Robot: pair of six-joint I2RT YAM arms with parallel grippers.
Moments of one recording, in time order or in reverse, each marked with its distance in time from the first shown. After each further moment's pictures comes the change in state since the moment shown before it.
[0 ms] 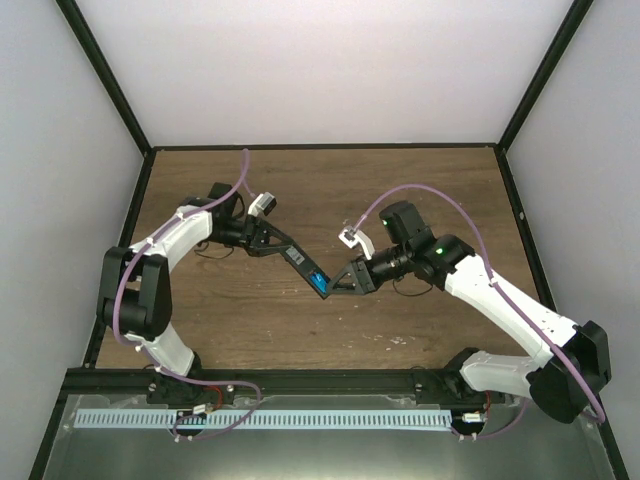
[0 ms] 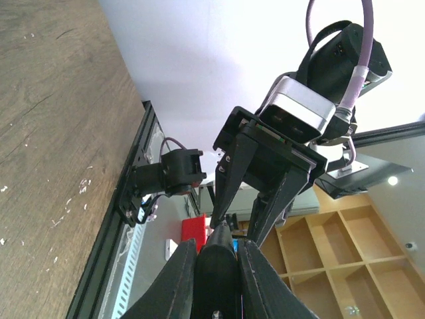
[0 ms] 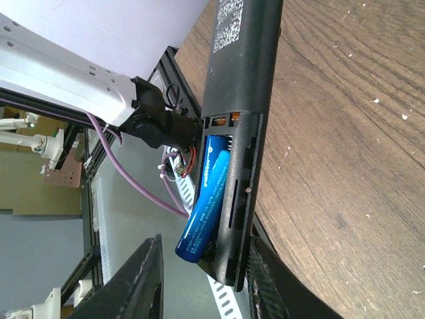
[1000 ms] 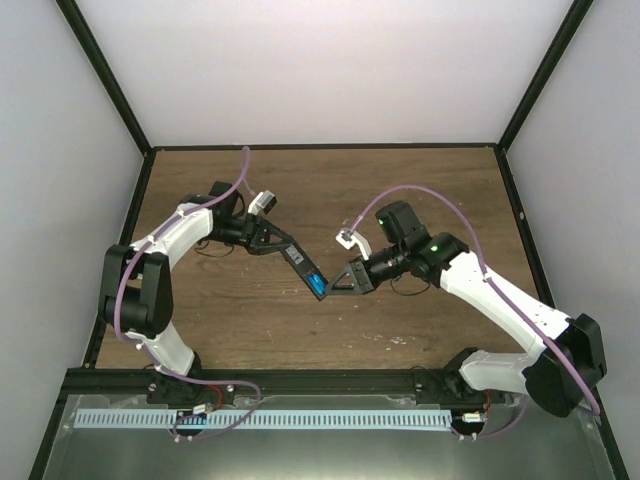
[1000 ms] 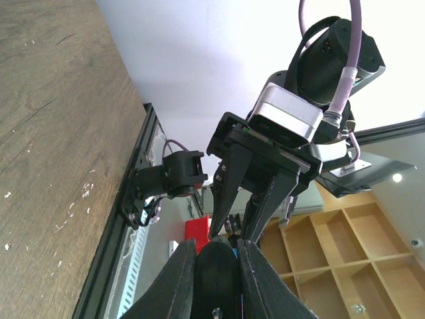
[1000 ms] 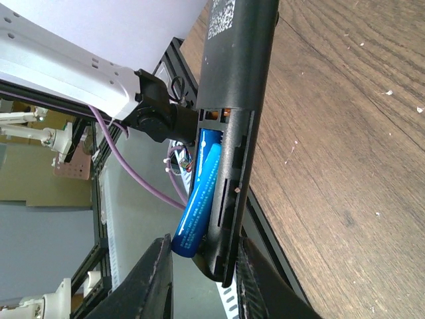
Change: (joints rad) left arm 0.000 0.016 0.029 -0.049 0.000 0.053; right arm -0.001 0.037 0.001 -0.002 -0.036 -0.016
